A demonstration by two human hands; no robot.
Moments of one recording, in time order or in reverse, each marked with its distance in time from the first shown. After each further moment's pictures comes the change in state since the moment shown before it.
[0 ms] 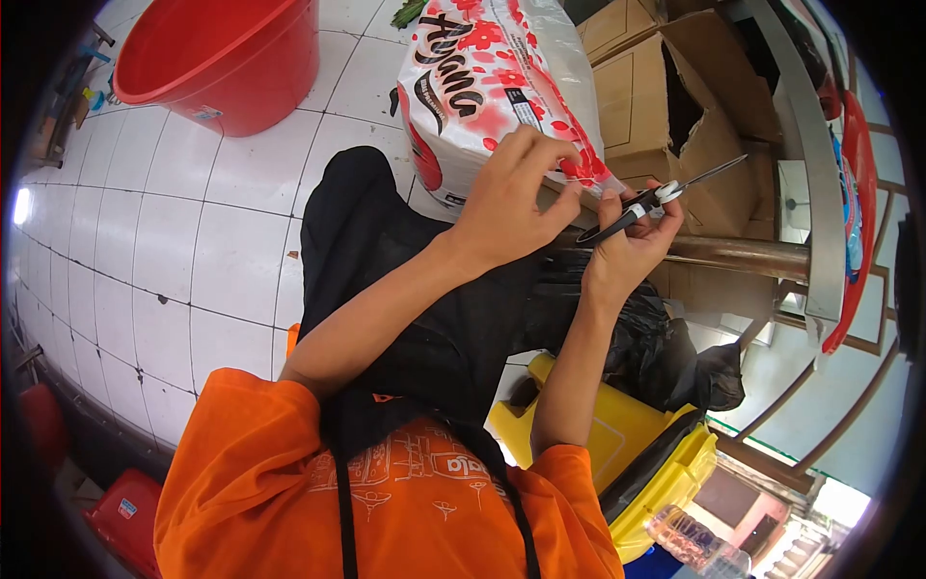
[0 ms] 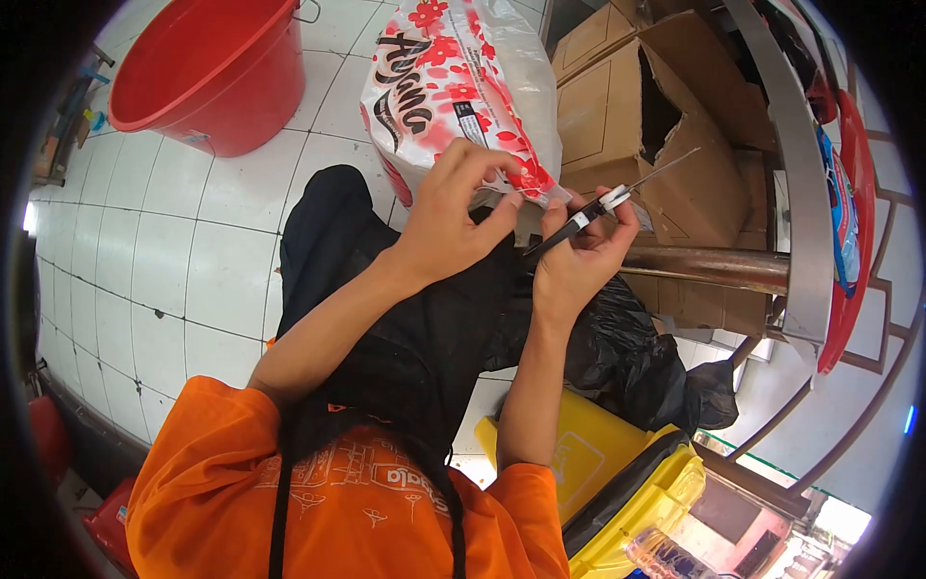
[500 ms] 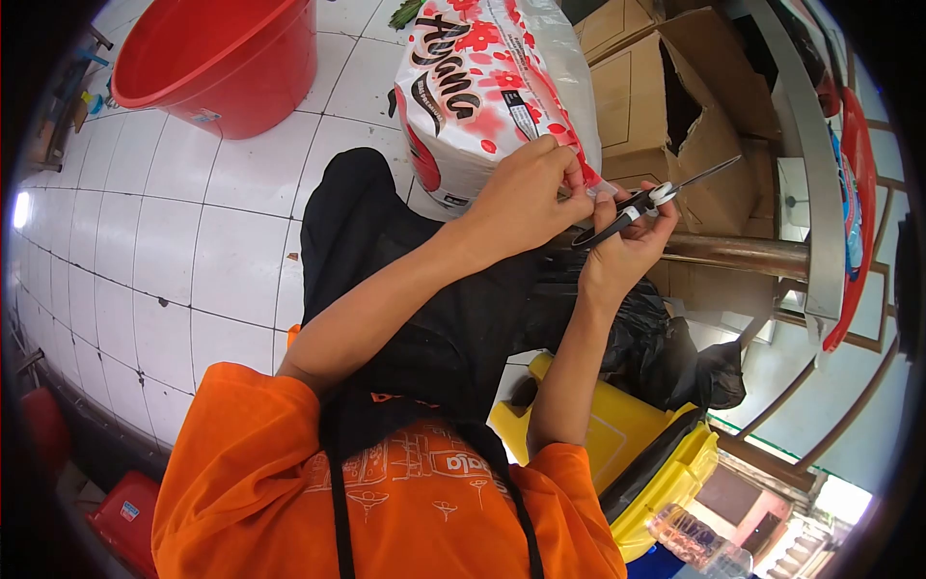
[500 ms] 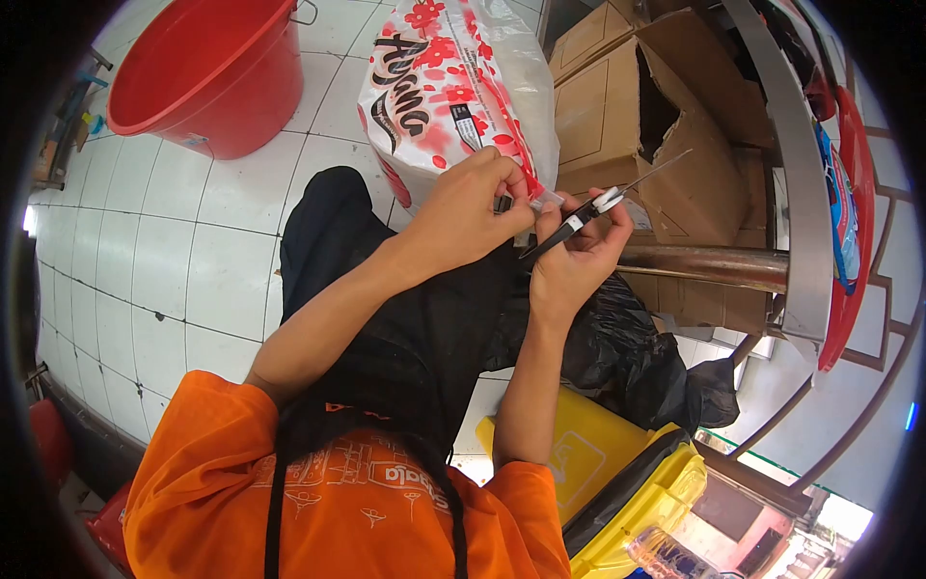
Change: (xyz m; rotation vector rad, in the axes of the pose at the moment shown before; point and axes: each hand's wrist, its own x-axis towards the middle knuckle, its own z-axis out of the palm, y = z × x) left_hand 0.011 -0.002 0.006 0.092 -0.246 -0.148; right_hand -0.003 0.004 0.000 0.012 0.000 -0.011
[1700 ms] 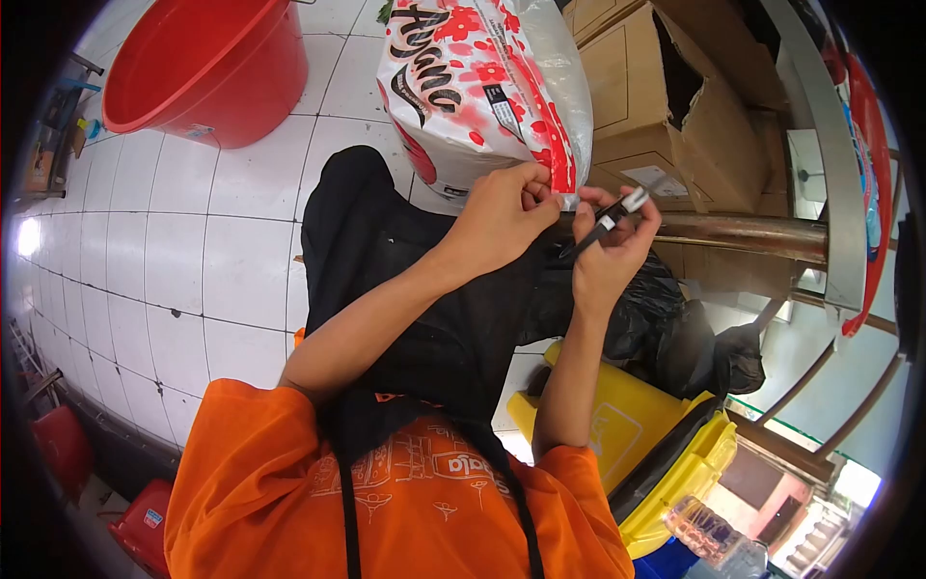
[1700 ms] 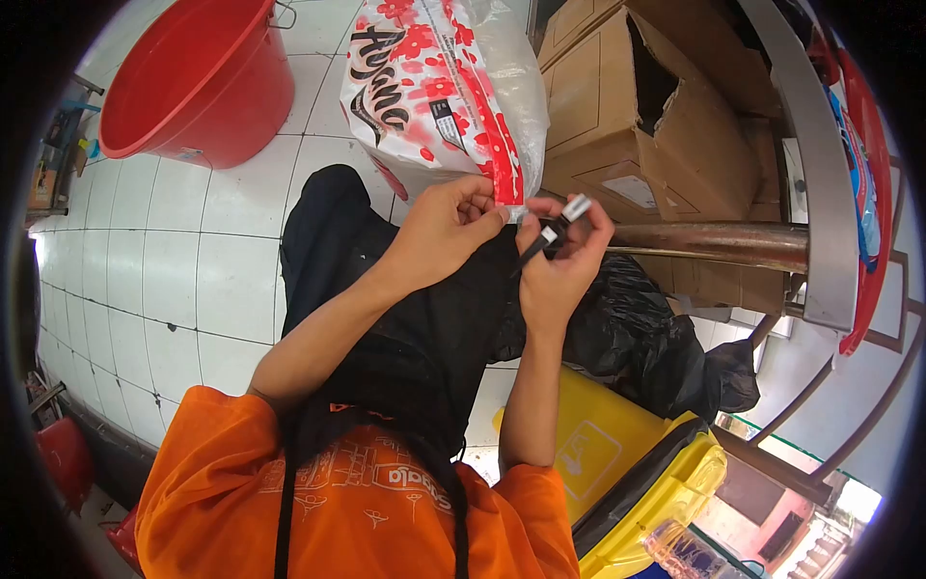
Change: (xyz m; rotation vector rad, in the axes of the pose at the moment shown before) left_hand -0.031 -0.013 0.007 -0.277 -0.176 -0.385; right_hand -0.023 0.020 -0.022 -0.037 -0.105 0.041
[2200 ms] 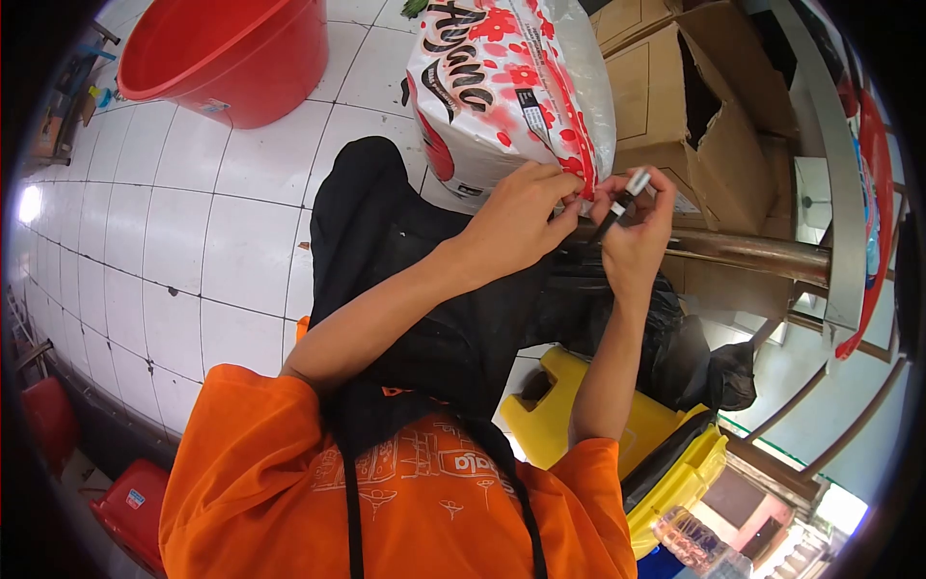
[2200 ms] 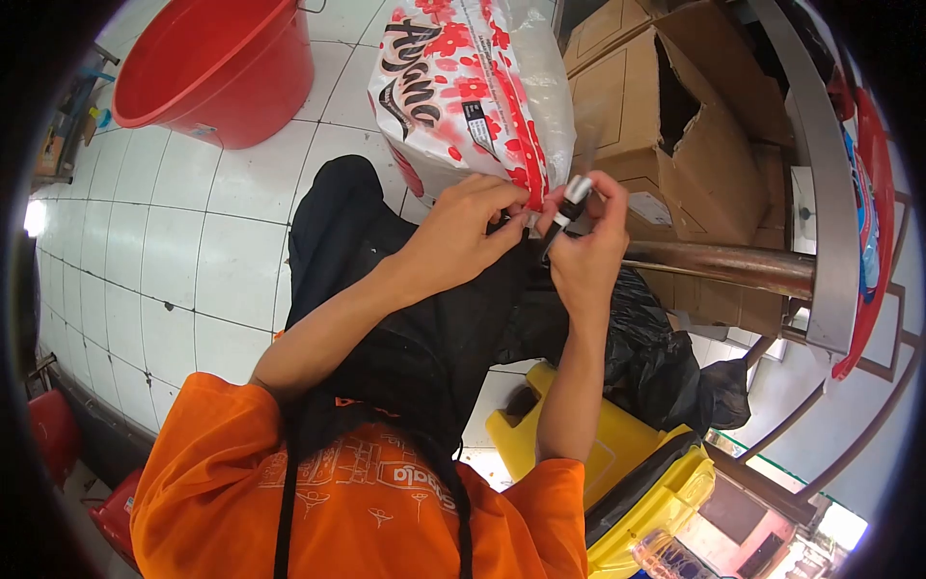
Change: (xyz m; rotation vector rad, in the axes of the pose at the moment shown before) left_hand -0.003 0.001 -0.009 0.354 0.100 0.454; right_hand 0.038 -0.014 -0.003 -0.382 -0.236 -0.044
